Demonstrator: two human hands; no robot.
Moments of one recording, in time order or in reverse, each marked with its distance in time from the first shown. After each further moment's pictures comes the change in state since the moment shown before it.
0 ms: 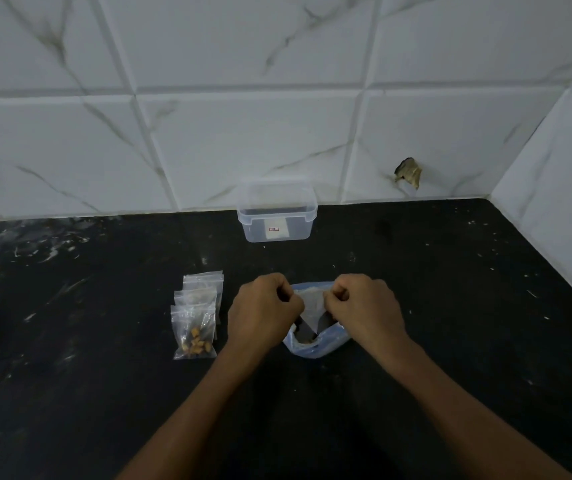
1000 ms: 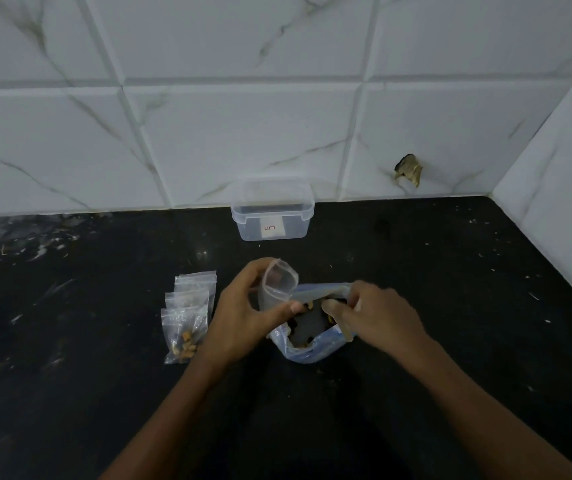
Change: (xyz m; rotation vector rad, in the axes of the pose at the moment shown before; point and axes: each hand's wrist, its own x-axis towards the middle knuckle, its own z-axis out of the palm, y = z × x) left_hand 0.008 -0.031 -0.003 -0.465 -0.015 0.292; right_hand 0.013 0.026 -0.013 -0.139 -0.218 0.168
